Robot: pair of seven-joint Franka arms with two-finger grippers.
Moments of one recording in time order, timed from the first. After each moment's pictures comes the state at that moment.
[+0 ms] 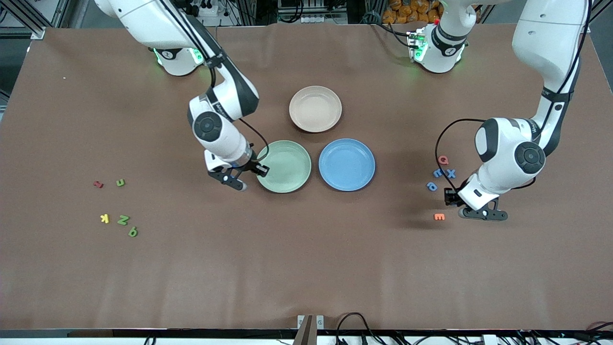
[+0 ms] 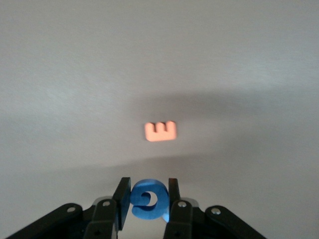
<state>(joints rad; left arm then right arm) -0.03 0.44 -0.08 -1.99 -0.05 2.48 0.03 0.49 0.46 0.09 -1.96 0.17 2.47 0.94</state>
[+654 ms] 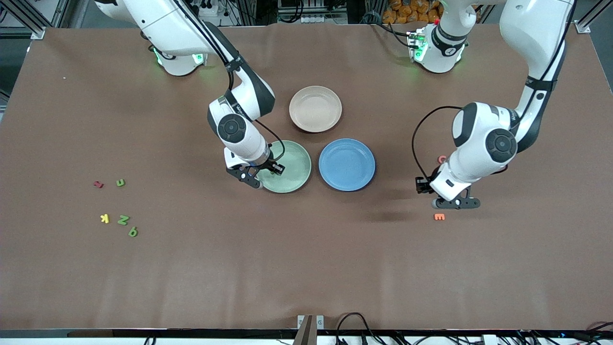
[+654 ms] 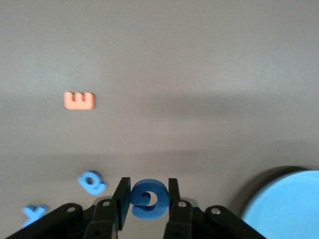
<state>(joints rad) -0.04 0.37 -0.23 -2.00 -0.05 2.39 -0.24 0.55 0.54 0.09 -1.91 0.17 2.47 1.04</state>
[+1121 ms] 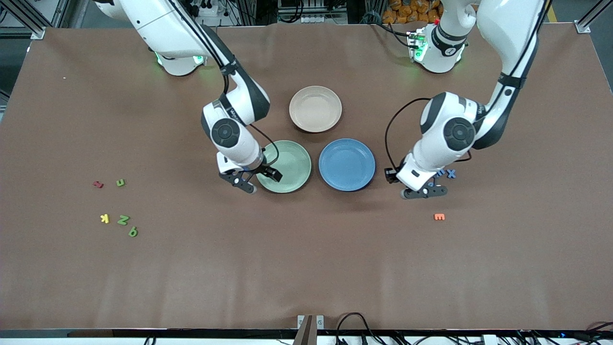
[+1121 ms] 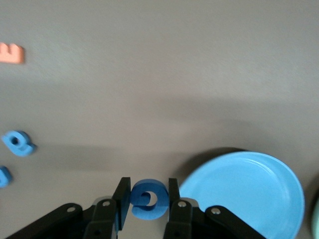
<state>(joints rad) -0.16 0.37 -0.27 -2.00 -0.05 2.38 -0.48 0.55 0.53 0.03 -1.90 0.15 2.44 0.98</state>
